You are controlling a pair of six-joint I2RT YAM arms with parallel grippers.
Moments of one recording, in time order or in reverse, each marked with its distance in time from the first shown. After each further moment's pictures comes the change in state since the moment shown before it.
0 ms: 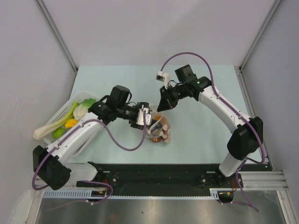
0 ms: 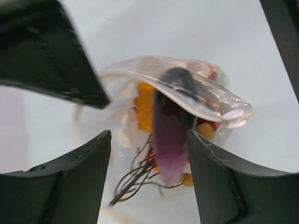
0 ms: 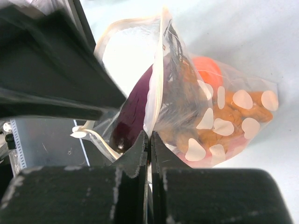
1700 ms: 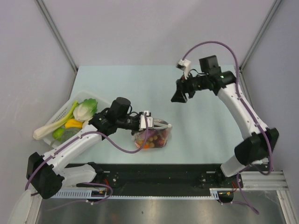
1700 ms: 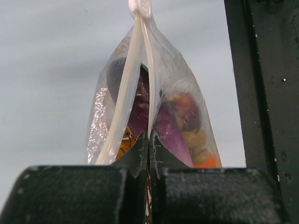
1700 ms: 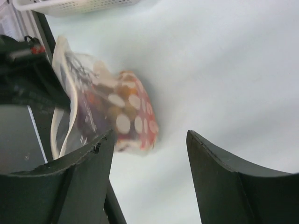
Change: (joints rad) left arm -0.093 -0.142 -0.201 0.200 -0.068 -0.413; right arm -0.170 -0.061 0.098 -0.089 -0.001 -0.204
